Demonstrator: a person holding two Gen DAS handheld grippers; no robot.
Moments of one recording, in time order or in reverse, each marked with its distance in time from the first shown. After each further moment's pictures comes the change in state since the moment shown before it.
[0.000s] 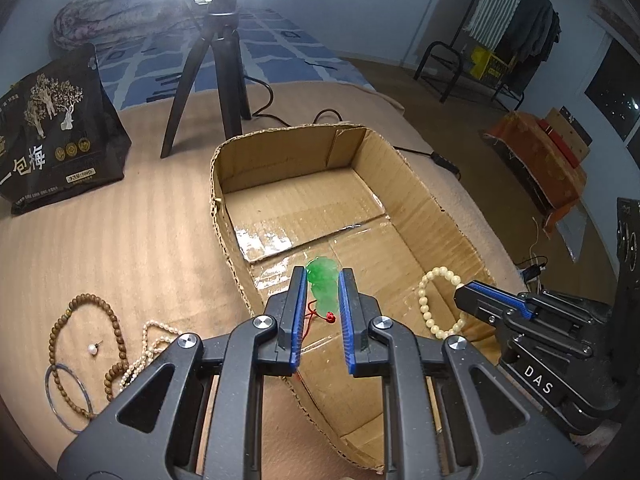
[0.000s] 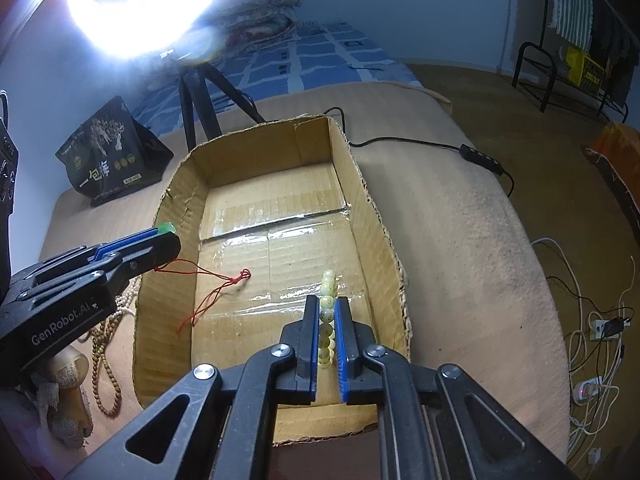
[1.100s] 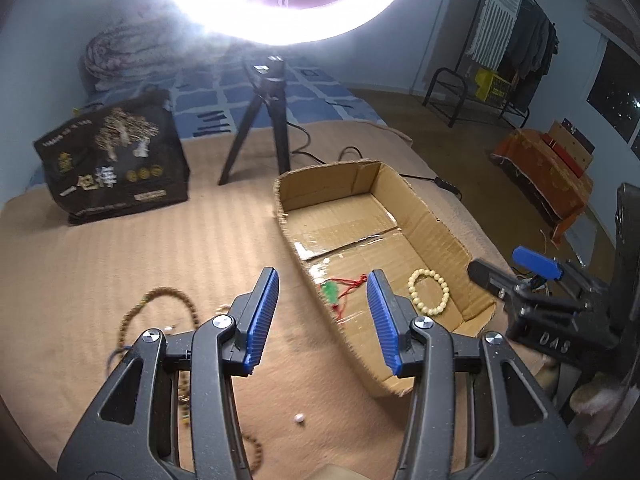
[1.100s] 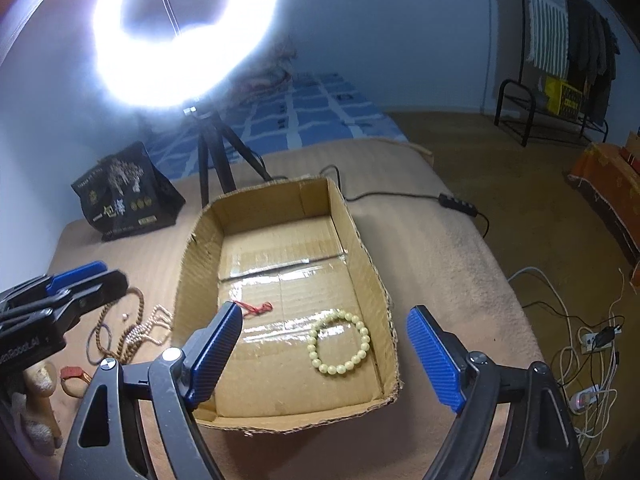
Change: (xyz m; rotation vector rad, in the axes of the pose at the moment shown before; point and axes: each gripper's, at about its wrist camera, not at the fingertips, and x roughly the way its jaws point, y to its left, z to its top) left arm -0.095 0.022 -0.020 0.024 -0.122 0.076; right arm -0.058 0.015 -0.006 0.024 -0.212 -0.035
